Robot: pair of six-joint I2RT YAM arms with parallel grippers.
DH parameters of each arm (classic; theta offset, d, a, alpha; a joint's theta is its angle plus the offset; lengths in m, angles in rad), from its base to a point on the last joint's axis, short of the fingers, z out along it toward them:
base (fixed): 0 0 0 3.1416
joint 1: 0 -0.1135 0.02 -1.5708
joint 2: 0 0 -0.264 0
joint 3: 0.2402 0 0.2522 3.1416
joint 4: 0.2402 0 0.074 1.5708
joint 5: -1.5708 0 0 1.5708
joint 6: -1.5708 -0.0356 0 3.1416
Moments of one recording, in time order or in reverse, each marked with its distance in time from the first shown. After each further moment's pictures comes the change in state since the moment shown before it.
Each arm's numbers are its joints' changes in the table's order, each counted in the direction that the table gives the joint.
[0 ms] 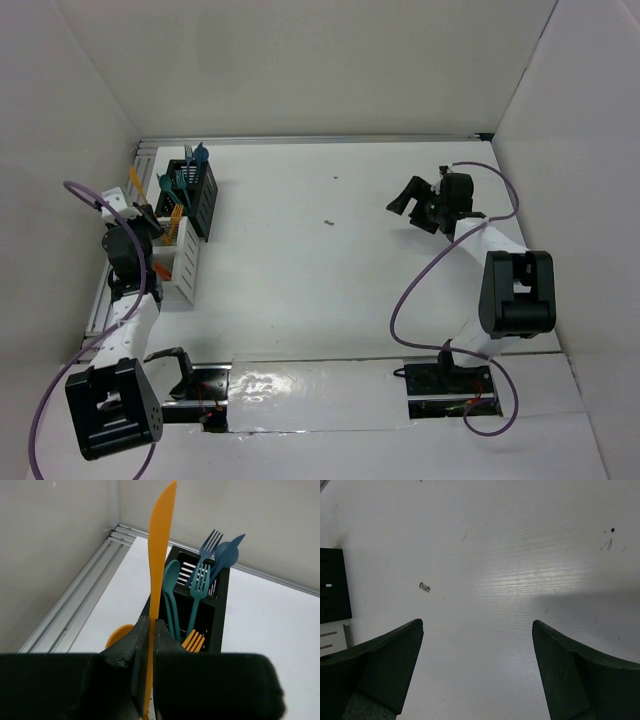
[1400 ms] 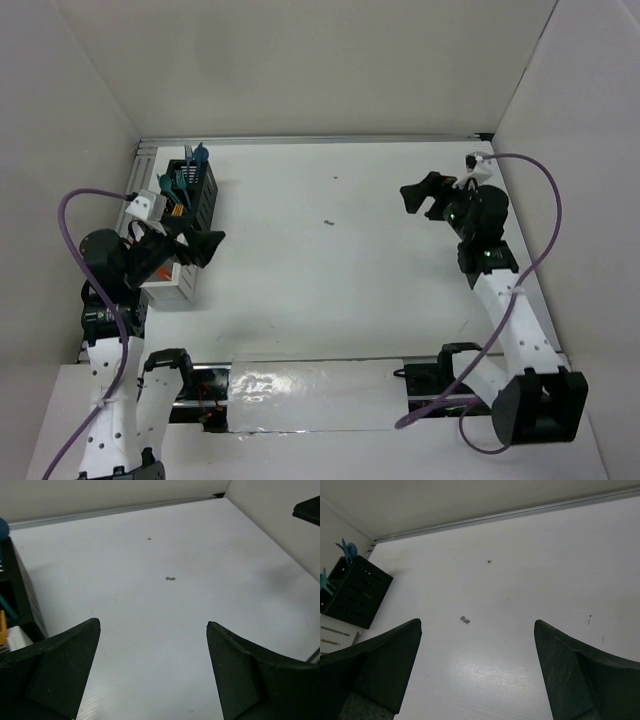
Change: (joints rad) left arm 0.127 0.360 0.351 0.835 -0.689 -0.065; right arm -0.030 0.536 -0.100 -0.054 -0.076 0.166
